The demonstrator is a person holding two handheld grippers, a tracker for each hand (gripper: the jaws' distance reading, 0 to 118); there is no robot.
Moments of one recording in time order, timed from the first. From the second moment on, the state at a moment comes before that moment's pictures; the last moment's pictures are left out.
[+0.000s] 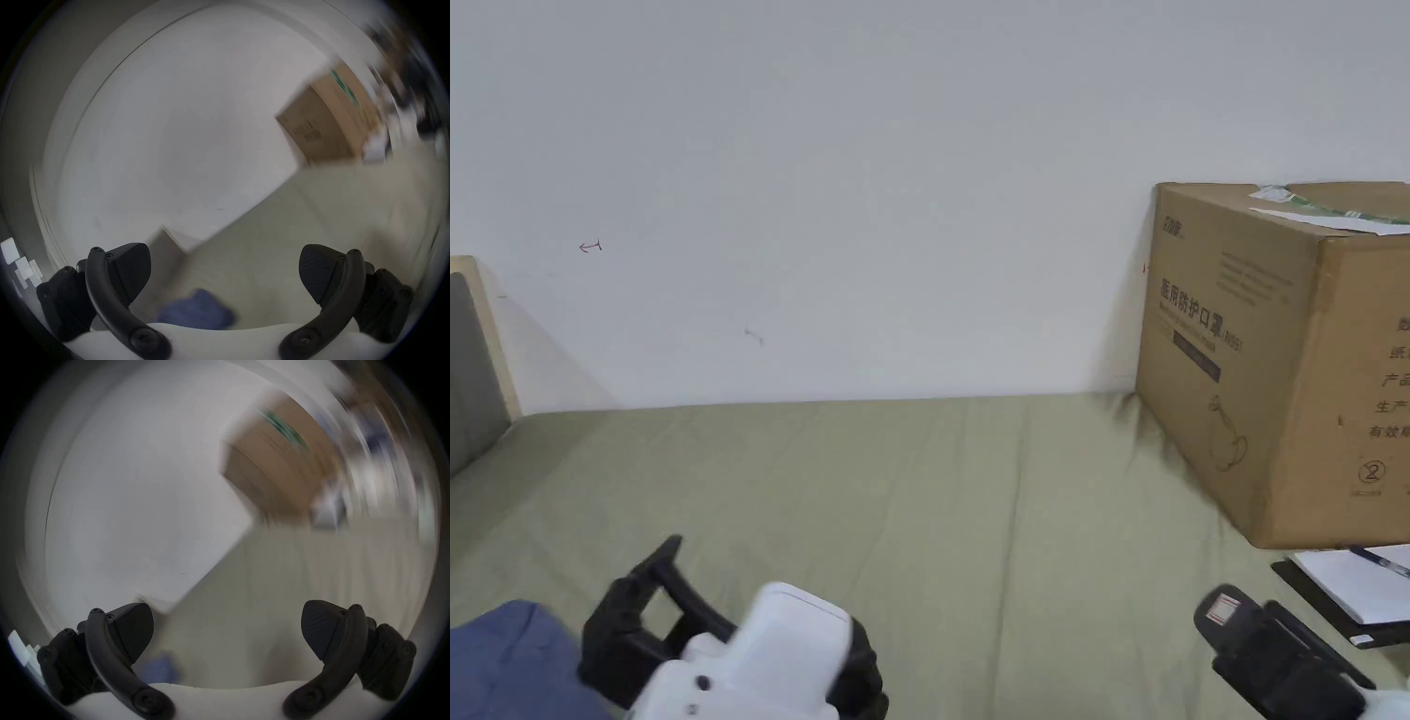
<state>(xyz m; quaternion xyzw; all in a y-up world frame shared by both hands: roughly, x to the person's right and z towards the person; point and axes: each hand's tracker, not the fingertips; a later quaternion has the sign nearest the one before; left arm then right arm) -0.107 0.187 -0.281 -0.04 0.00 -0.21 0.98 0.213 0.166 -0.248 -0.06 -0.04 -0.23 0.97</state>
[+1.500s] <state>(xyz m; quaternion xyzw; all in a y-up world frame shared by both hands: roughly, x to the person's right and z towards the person) -0.143 0.177 -0.268 0.03 0.04 -0.03 1.00 0.162 0.163 -0.233 0.02 -0.04 0.05 1.00</state>
